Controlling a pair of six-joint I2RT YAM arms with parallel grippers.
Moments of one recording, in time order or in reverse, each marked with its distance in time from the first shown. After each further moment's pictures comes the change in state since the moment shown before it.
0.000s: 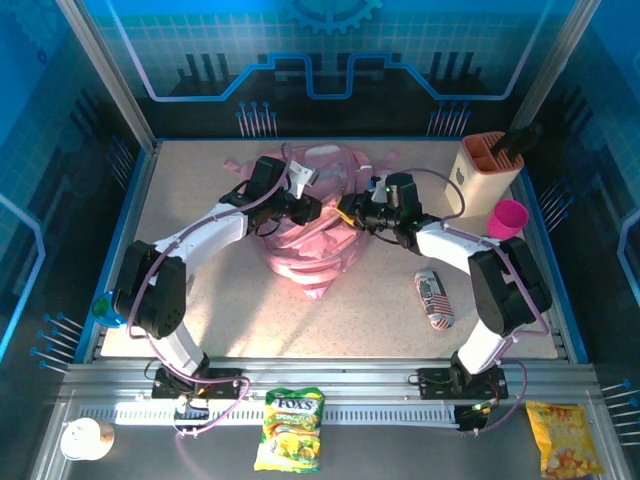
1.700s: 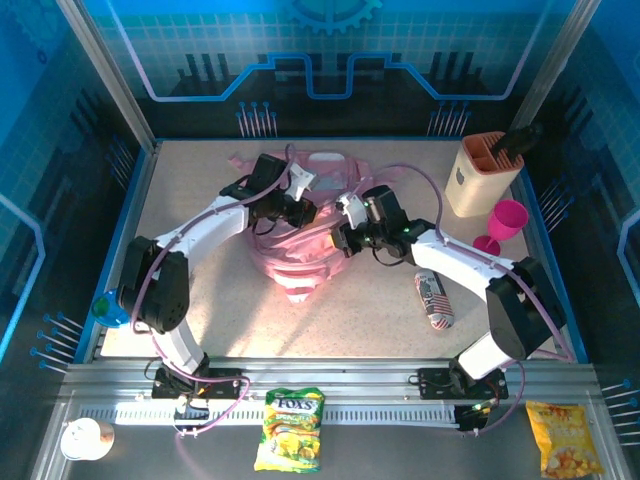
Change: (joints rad) left arm 0.018 0.061 0.098 -0.188 0.024 0.103; right arm 0.188 -0.150 0.037 -0.446 0.212 -0.978
